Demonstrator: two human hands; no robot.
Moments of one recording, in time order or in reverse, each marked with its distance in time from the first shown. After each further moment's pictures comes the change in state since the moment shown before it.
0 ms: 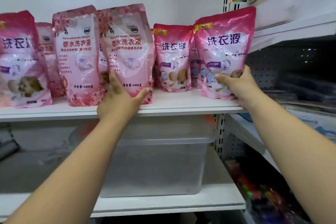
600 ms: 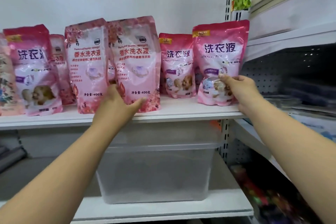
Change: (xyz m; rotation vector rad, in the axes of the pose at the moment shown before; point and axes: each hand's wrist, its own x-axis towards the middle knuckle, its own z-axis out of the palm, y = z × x) left_hand 0.003 -0.022 -0.027 -0.220 -0.057 0.071; right_hand -0.009 -0.012 0.016 0.021 0.037 0.031
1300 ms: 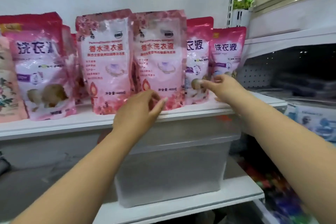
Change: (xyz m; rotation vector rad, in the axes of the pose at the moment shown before) left_hand 0.012 -0.051 -0.015 0.005 -0.092 0.506; right_hand -0.070 -0.025 0.091 -0.530 -0.068 -0.056
